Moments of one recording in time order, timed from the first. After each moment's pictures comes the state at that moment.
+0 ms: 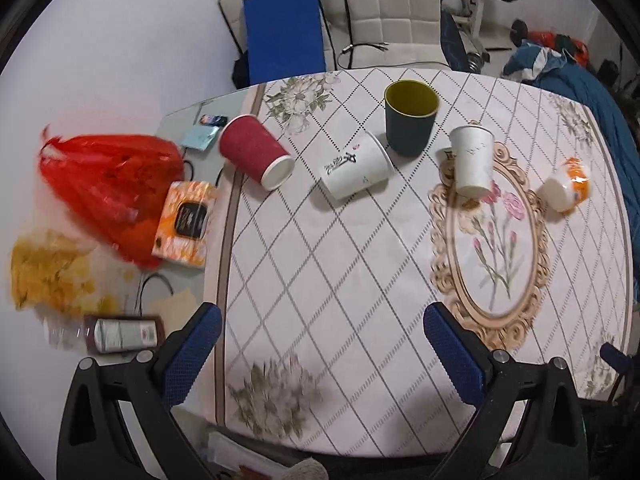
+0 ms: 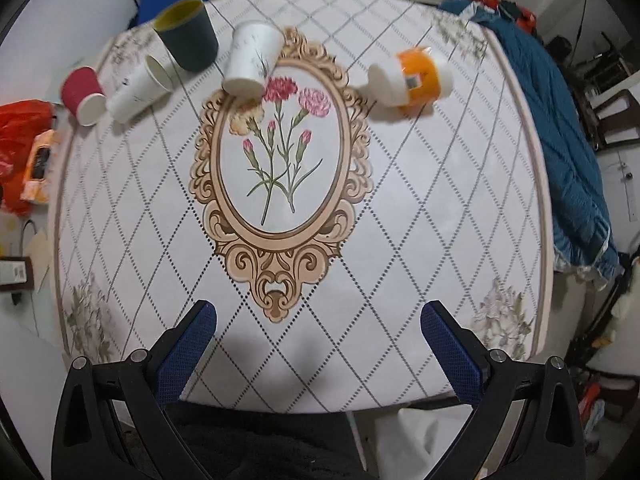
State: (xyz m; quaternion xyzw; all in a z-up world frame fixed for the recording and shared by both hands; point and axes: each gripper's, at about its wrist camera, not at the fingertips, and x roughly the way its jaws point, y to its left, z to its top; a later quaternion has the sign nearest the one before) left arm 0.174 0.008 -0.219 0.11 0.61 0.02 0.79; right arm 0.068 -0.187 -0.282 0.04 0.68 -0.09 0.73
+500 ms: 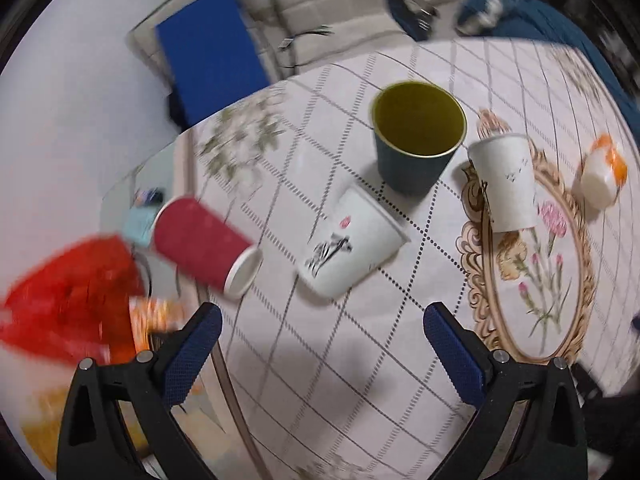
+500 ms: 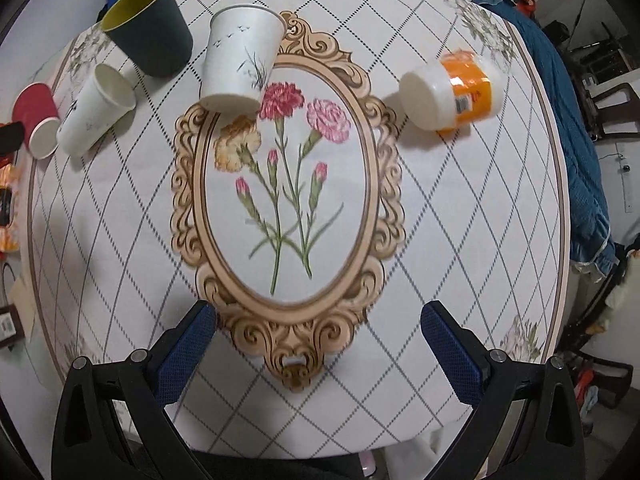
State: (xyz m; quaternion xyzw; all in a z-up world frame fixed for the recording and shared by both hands) left arm 0.310 -0.013 -0.294 0.23 0.62 -0.09 0.75; right arm 0.153 -0.176 -0.331 0.04 0.71 -0.11 0.69
